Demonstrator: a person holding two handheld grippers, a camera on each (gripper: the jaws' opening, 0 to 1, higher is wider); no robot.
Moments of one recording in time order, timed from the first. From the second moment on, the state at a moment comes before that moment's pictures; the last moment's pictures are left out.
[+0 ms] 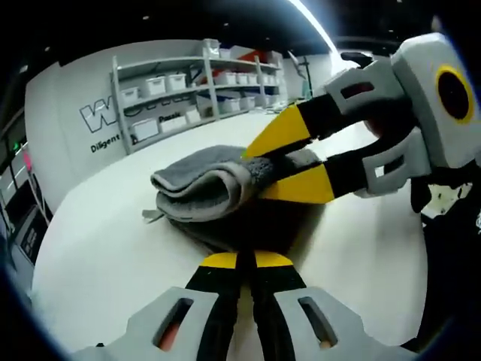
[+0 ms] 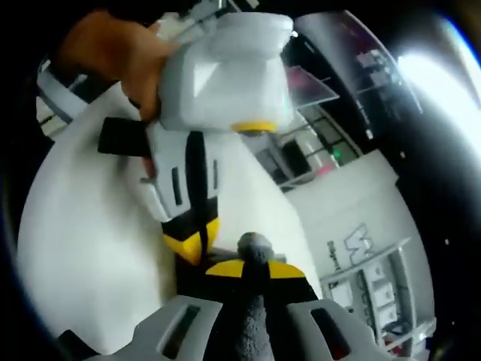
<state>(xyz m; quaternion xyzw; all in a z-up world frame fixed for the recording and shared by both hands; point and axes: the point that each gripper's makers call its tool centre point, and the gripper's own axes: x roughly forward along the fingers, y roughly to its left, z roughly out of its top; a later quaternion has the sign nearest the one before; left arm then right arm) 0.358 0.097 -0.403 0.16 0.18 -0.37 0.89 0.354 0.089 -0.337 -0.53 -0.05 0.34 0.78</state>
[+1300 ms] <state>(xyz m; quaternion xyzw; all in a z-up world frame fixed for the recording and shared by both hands) 0.358 0.098 -0.404 0.16 0.19 -0.37 0.89 0.406 -0.031 -0.264 -0.28 -0.01 0.28 0.92</state>
